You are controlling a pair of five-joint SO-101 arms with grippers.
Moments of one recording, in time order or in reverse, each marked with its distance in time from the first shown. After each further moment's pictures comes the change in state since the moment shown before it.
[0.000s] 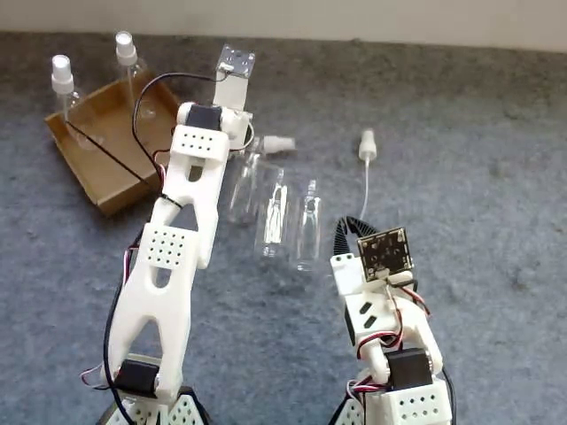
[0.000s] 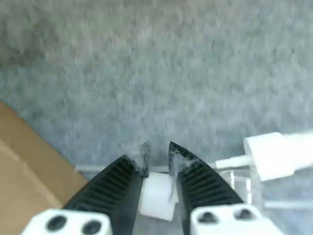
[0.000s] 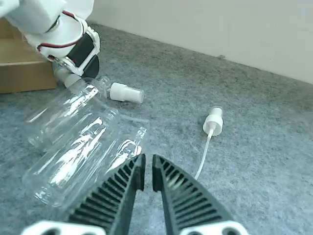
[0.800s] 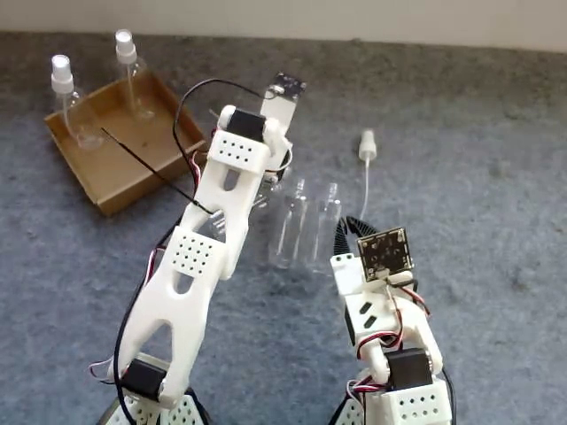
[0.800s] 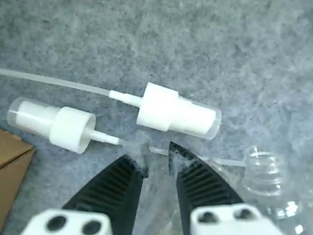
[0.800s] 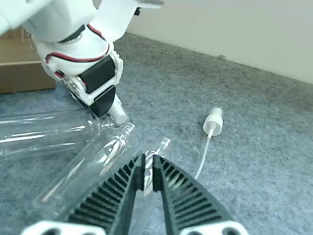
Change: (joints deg) left arm 10.1 0.0 -8.2 22.5 0.1; right arm 0.0 0.0 0.0 0.0 0.0
